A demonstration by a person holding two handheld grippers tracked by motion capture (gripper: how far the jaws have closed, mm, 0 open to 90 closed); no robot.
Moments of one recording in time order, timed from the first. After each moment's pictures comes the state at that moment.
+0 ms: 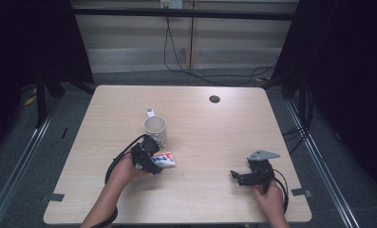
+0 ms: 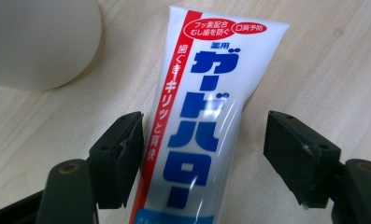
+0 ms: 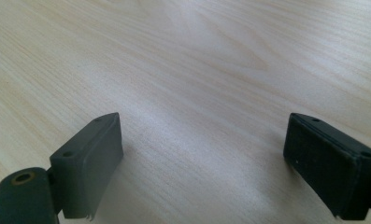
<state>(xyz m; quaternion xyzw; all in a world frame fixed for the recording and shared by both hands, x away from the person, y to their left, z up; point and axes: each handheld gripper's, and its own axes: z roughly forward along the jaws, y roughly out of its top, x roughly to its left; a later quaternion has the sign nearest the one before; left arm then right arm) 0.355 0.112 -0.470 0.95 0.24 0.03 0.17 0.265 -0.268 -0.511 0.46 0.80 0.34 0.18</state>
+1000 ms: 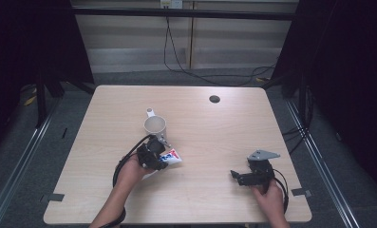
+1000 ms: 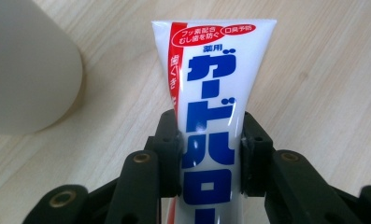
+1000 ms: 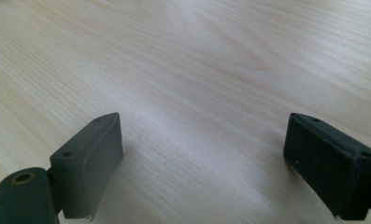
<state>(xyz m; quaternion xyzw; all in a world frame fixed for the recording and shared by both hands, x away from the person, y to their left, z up) 0.348 0.098 -0.466 0.94 0.24 0.03 0.22 0.266 -0.269 -0.512 0.46 0.80 0.34 0.18</state>
